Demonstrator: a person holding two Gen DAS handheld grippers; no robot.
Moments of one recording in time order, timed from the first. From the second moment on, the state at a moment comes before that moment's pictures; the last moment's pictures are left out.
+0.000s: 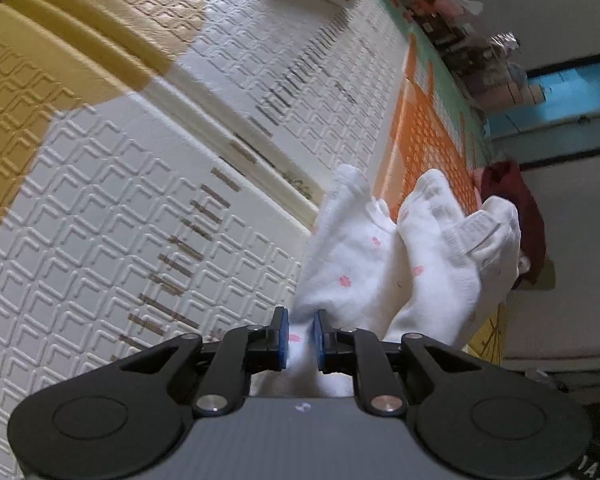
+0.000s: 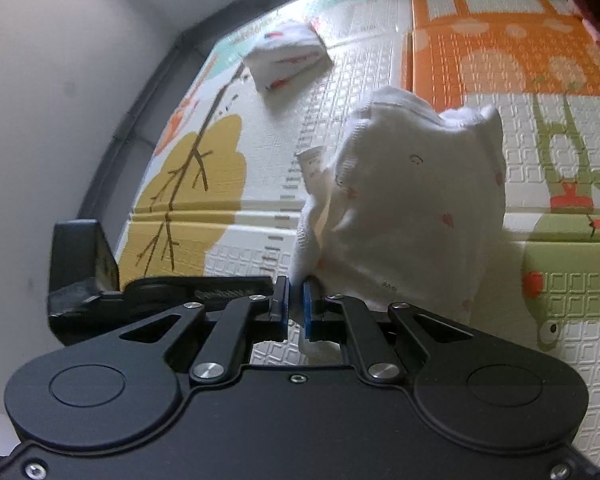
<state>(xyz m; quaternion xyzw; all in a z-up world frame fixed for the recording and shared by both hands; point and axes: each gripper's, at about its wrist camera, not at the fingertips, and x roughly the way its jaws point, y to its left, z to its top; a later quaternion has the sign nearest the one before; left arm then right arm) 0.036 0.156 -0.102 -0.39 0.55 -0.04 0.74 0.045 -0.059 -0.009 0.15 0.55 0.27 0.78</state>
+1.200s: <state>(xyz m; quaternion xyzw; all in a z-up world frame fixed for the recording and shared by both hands) 0.074 0.103 -0.032 -0.24 0.53 -0.13 0.80 0.025 -0.126 -0.039 0.19 0.60 0.17 0.76</state>
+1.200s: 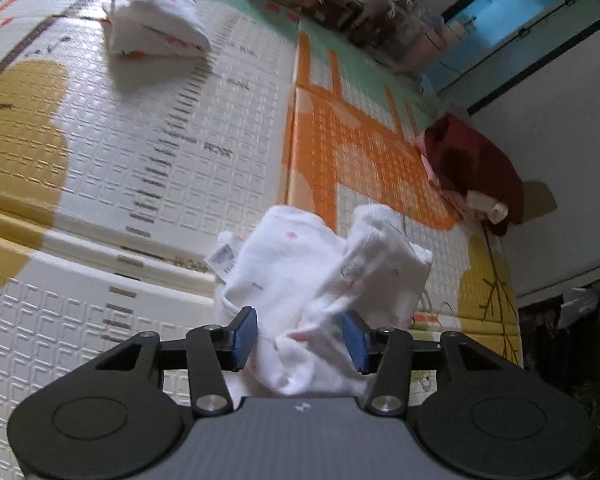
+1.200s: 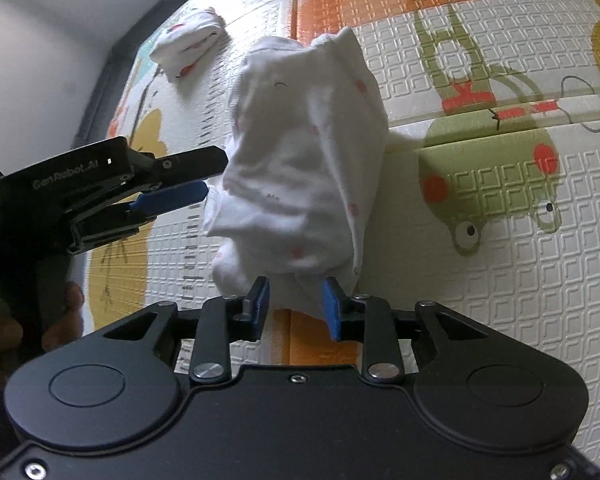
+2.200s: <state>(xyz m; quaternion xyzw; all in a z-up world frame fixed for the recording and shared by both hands) 0.088 0.099 -0.033 -0.23 0.58 -0.14 0.77 0.029 -0.124 -0.049 0.16 0.59 0.14 0.78</state>
